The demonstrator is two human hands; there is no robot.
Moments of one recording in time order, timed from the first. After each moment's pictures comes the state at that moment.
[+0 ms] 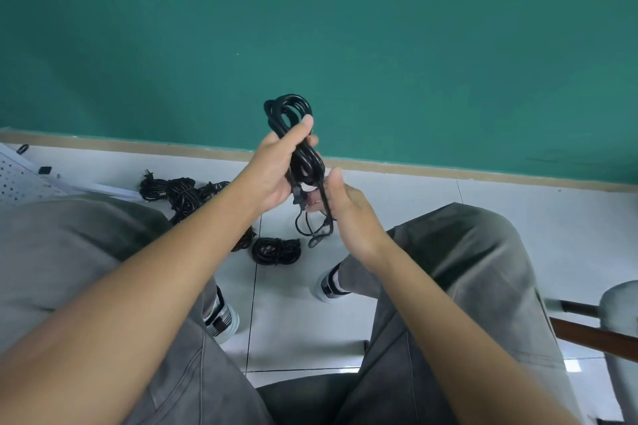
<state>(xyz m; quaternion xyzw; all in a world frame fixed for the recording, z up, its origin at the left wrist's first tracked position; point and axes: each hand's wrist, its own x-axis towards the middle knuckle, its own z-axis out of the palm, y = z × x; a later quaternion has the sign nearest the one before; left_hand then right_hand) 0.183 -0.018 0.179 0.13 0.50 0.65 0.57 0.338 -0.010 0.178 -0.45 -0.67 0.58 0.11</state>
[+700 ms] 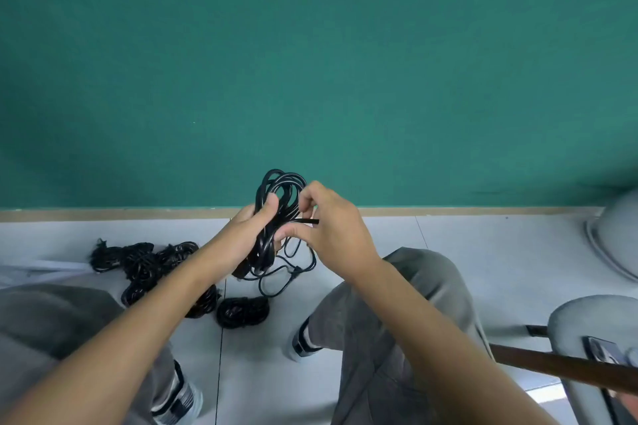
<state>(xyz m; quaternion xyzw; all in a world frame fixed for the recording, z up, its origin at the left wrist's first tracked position) 0.191 -0.031 0.189 0.39 0.56 0.47 0.55 0.350 0.041 0.227 -0.38 -0.85 0.29 0.20</state>
